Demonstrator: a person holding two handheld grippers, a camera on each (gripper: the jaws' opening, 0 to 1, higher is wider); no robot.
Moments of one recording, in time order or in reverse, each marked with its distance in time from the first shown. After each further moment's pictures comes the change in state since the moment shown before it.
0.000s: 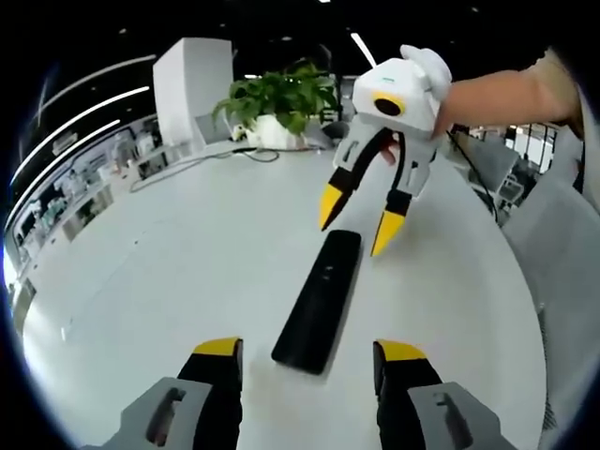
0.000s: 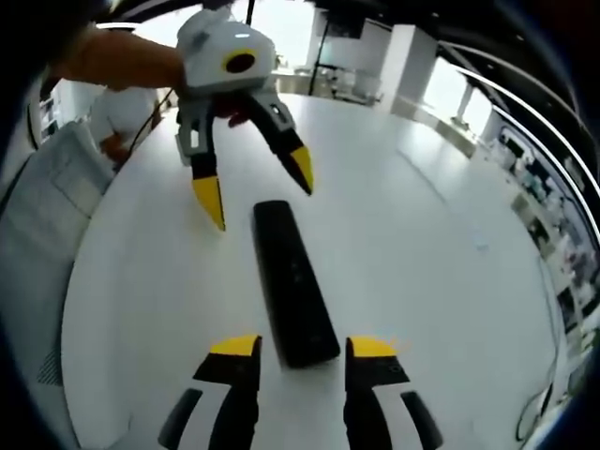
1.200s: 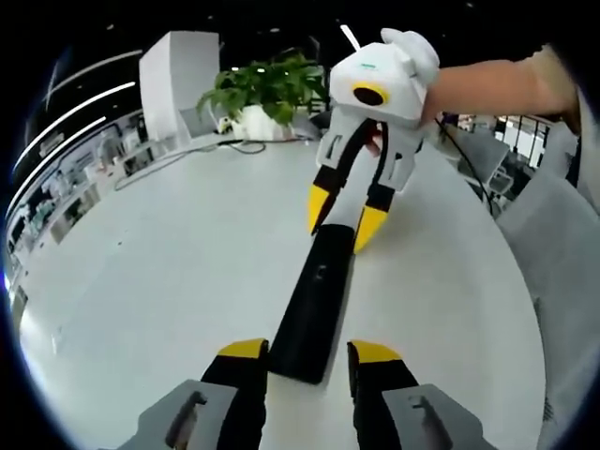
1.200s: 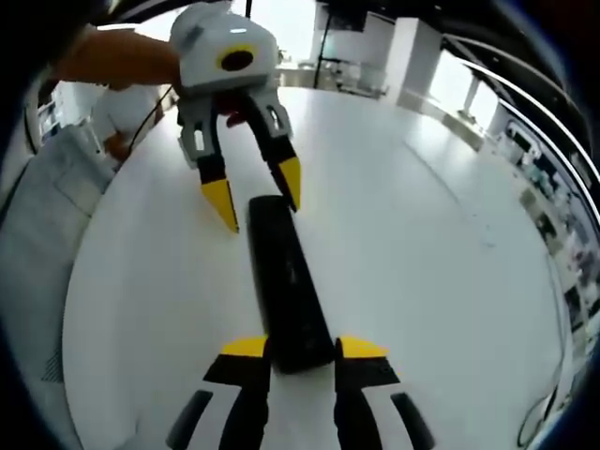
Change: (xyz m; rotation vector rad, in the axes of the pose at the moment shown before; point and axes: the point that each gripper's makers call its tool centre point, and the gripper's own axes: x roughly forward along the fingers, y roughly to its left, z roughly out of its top) left arm 0.011 -0.003 0.000 0.020 0.040 -0.061; right arm 0.007 -0.005 -0.001 0.008 0.027 0.044
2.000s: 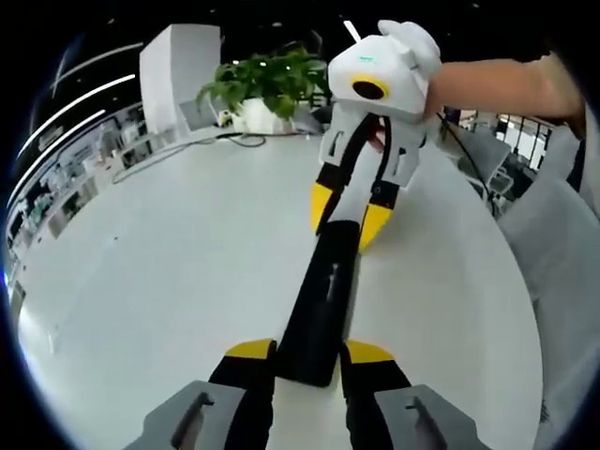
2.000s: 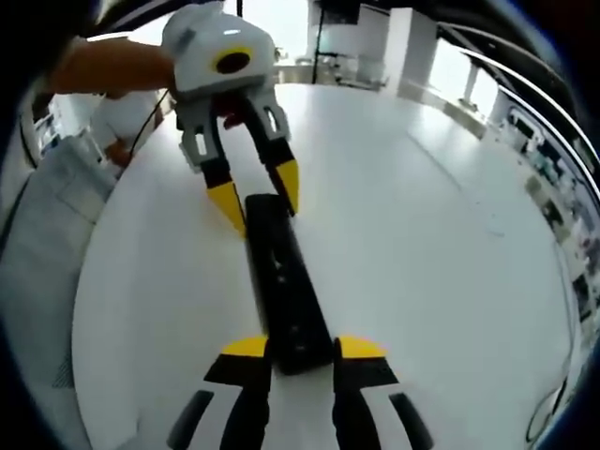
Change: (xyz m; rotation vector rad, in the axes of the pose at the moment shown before) left arm 0.004 -0.001 -0.001 -0.017 0.028 -0.014; right arm 0.001 0.003 -0.002 0.039 0.020 0.042
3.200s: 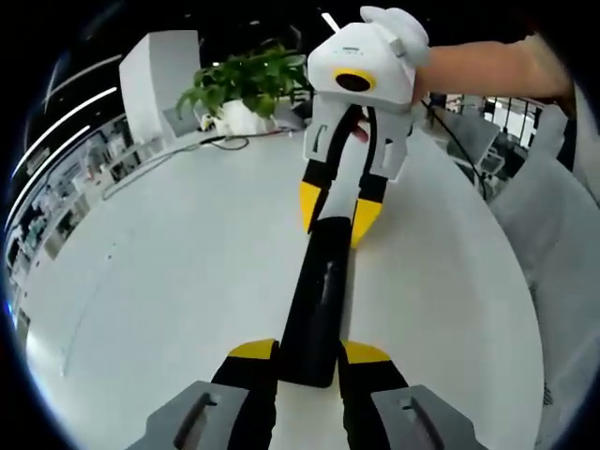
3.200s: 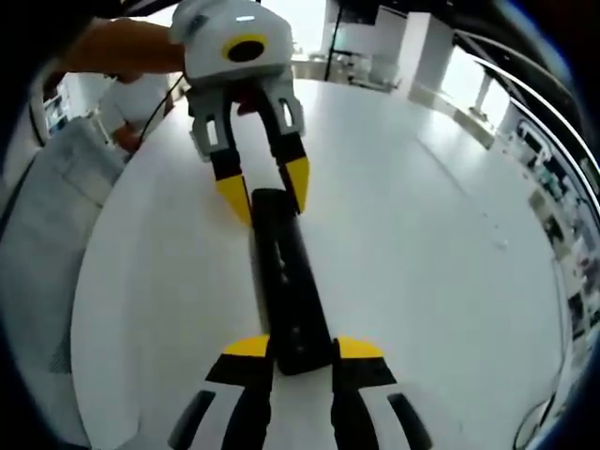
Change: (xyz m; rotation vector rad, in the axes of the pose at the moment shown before) left arm -0.002 -0.008 0.004 0.087 0.031 -0.013; right arm -0.006 0.007 -0.003 -0.063 0.023 -0.005
